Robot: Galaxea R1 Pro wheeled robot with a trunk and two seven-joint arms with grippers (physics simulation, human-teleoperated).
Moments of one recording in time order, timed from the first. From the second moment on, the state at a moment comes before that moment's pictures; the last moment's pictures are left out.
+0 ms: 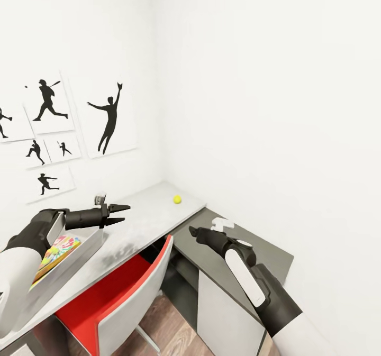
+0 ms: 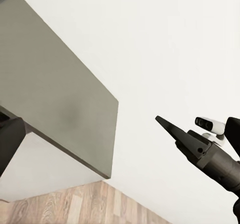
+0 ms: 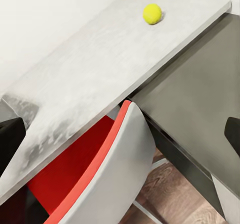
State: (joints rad) left arm -0.98 0.34 0.12 -0.54 0.17 0.96 -1.19; right arm -0.57 0.04 0.43 -1.23 -0.74 0.49 -0.27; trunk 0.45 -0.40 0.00
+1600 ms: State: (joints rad) left arm -0.98 0.34 0.12 -0.54 0.17 0.94 -1.19; right arm -0.57 0.04 0.43 -1.22 -0.73 0.48 -0.27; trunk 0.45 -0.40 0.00
